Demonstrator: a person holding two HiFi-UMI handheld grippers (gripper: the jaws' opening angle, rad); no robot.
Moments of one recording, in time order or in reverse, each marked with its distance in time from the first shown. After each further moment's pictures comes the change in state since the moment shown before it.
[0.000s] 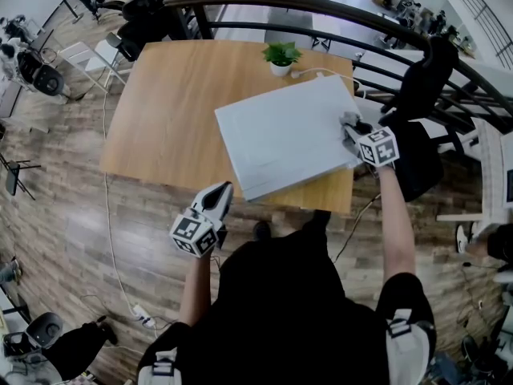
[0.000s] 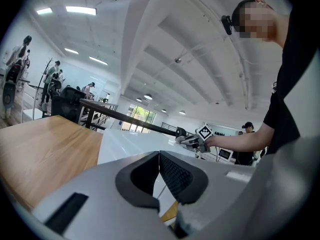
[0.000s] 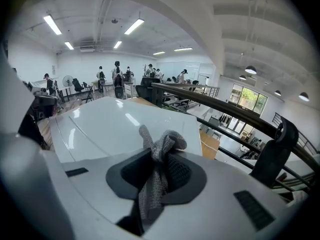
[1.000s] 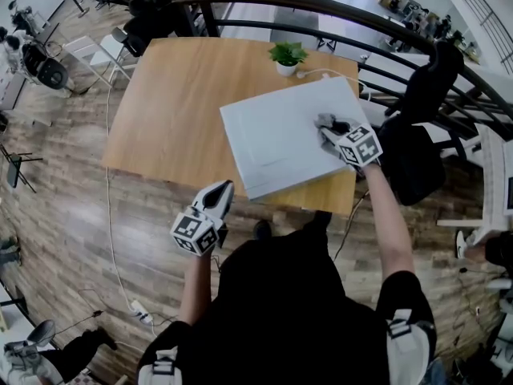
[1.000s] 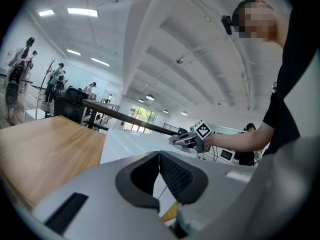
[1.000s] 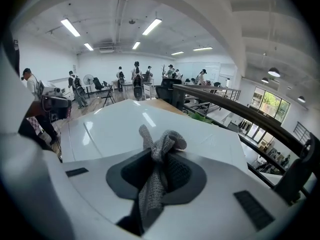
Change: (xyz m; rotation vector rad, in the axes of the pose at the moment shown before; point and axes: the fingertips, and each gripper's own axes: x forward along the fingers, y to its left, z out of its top) left arm -0.006 0.006 -0.001 -0.004 -0.009 0.021; right arm 0.038 0.083 0.037 -0.109 0.012 0.185
